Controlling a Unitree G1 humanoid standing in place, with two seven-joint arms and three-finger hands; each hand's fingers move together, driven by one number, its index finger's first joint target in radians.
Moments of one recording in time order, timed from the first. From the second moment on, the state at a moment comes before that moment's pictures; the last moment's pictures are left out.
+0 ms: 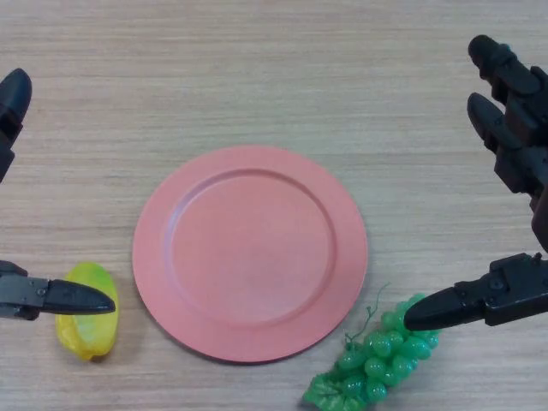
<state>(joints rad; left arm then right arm) 0.05 0.31 0.49 -0.79 -0.47 0.45 -0.27 -0.08 -0.36 -0.02 -1.00 0.18 0.84 0.01</state>
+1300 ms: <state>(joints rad) 0.05 0.29 0.47 -0.64 -0.38 0.32 -0.28 0.11 -0.24 0.09 -0.33 -0.57 -0.08 0.28</state>
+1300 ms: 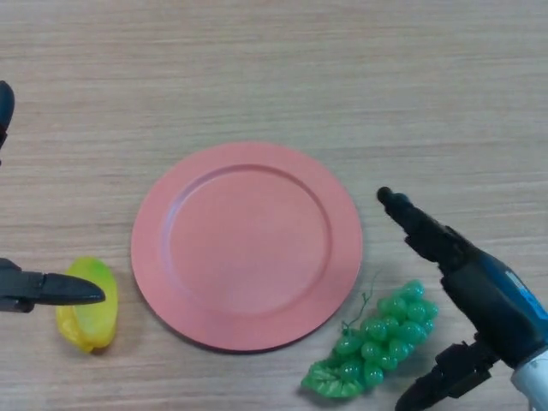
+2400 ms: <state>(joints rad) 0.06 0.29 0.44 -0.60 -0.32 0.24 -0.29 -0.06 -0.32 0.10 0.00 -1.10 -0.49 0.37</state>
